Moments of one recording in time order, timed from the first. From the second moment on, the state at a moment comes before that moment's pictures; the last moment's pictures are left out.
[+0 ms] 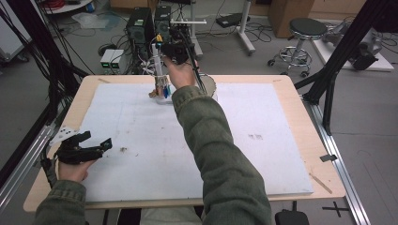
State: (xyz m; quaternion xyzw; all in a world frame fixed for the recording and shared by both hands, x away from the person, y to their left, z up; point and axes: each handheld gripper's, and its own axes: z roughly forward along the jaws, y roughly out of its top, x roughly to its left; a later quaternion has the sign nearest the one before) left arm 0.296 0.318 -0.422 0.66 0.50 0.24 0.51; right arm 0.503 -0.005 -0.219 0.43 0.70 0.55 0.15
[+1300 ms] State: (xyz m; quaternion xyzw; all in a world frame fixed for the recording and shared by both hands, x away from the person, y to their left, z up) left arm 0.298 0.319 -0.423 0.66 0.50 0.23 0.51; right arm 0.518 0.021 -0.247 0.45 0.72 0.51 0.13
